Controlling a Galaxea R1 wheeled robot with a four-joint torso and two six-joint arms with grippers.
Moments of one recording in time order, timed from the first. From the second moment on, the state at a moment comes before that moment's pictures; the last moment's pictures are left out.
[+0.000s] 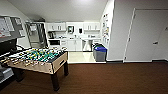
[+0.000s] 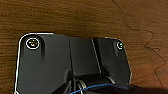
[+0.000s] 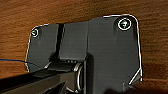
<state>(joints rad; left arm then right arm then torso) 1.45 2.87 -2.39 -0.02 -0.06 0.00 -1.52 2.89 -2.51 0.00 0.03 0.00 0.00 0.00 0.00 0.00</state>
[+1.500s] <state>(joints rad) 1.45 2.86 -2.39 -0.02 -0.06 0.00 -1.53 2.90 -2.52 -0.01 0.03 0.00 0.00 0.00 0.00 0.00</state>
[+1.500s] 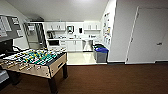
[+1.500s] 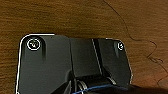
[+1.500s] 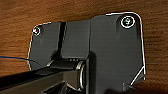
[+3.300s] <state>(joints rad) 1.45 2.86 -2.39 -0.02 -0.07 0.00 -1.52 2.90 -2.52 0.00 0.03 0.00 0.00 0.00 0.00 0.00</state>
